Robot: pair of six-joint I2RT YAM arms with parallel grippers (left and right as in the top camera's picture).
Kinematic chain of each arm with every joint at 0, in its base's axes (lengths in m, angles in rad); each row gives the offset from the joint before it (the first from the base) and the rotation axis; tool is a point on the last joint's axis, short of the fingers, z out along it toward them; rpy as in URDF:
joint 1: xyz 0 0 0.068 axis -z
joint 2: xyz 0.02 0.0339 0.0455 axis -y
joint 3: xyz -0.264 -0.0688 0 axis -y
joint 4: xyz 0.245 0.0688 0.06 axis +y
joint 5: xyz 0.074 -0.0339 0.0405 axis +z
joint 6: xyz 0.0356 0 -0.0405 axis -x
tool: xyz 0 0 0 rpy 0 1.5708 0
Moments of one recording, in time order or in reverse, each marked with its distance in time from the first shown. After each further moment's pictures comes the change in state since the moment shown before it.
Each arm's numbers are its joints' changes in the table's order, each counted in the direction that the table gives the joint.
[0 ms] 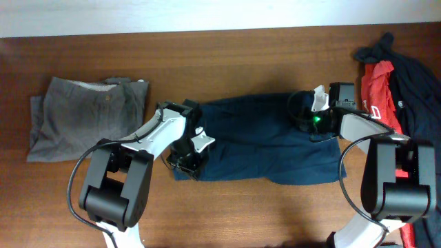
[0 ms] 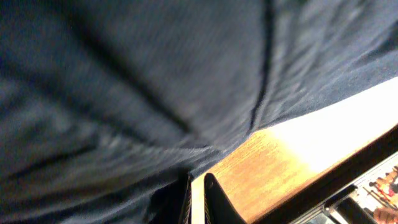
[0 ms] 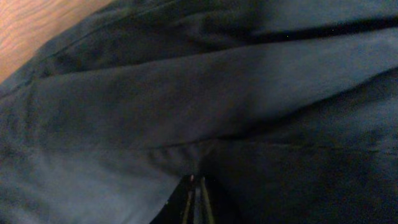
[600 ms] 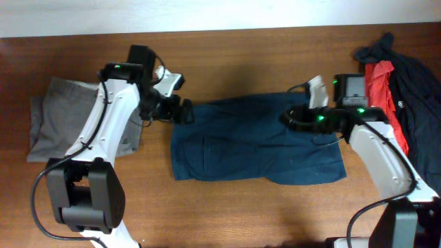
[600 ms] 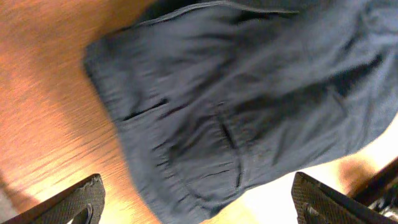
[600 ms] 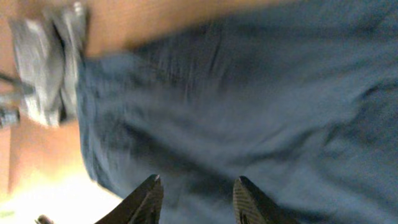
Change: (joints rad) left arm -0.263 0.071 0.355 0.006 -0.079 0.074; right arm -0.099 0.341 0.052 0.350 0.118 0.080
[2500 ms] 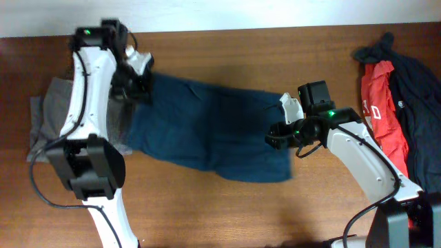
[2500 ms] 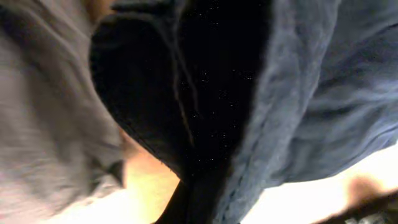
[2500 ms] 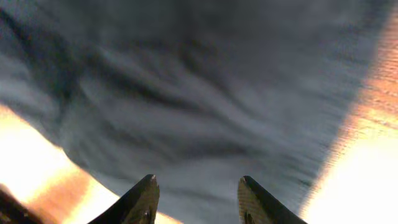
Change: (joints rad) left arm -0.115 -0.270 0.616 0.427 0.158 0.010; right arm -0.185 -0.014 -0.001 0.129 -0.206 0.060
